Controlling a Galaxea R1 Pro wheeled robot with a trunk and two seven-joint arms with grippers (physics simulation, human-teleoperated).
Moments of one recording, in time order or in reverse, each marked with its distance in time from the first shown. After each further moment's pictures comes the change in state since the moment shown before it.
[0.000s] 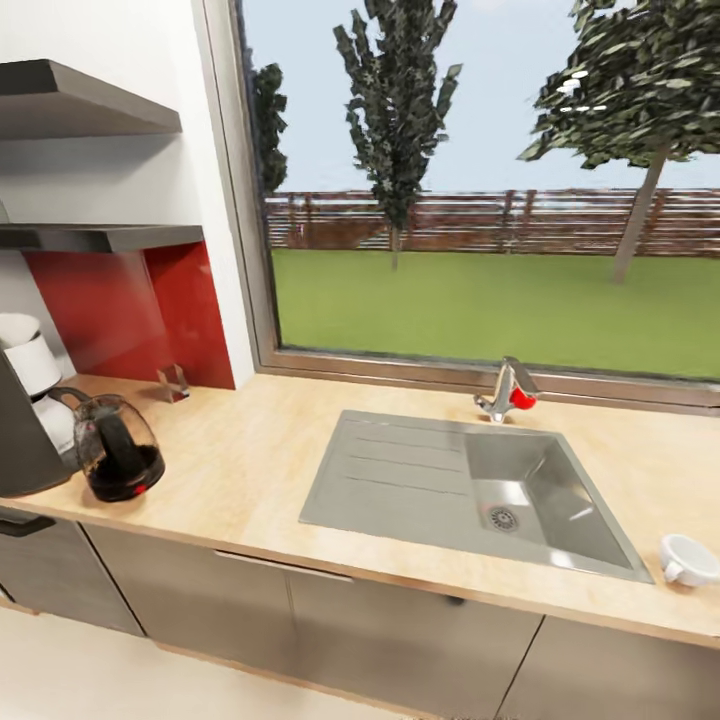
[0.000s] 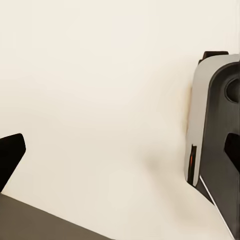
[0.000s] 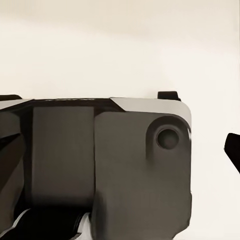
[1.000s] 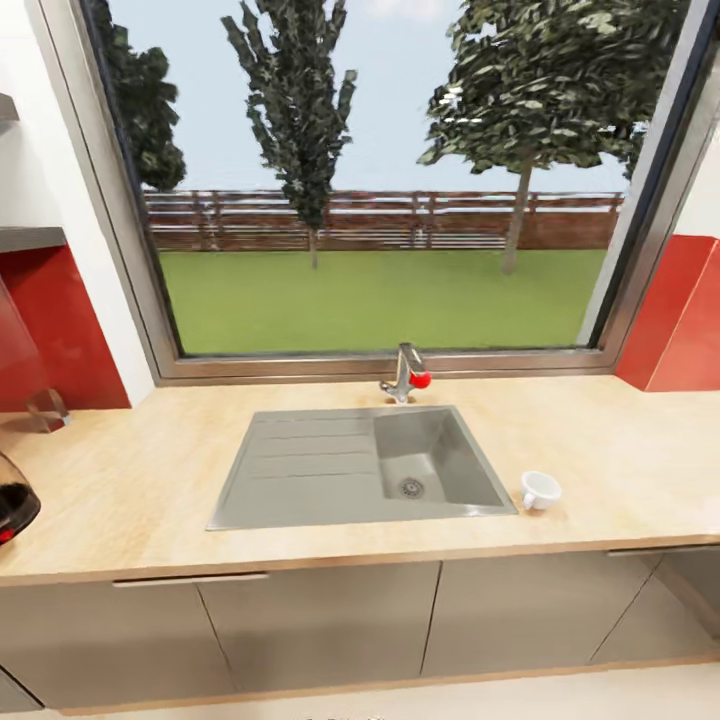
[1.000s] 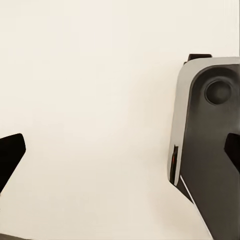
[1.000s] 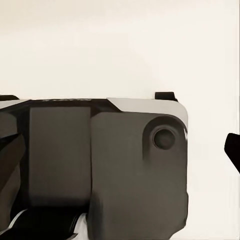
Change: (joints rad) left arm 0.000 -0.027 0.007 -0.001 0.024 -0.004 -0.013; right arm 0.000 -0.007 0.002 -0.001 -0.001 0.000 0.000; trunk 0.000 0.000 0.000
